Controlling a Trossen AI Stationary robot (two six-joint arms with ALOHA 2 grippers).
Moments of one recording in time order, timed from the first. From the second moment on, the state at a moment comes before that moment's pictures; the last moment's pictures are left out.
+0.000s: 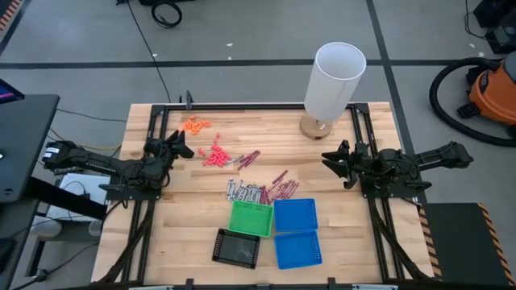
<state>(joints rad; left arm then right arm) -0.15 0.52 0.01 0.43 -1.39 -0.58 0.16 0.21 0.01 0.42 0.32 0.32</state>
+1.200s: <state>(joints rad) -0.14 0.52 0.01 0.49 -1.29 -0.67 0.16 0.21 0.01 0.42 0.32 0.32</state>
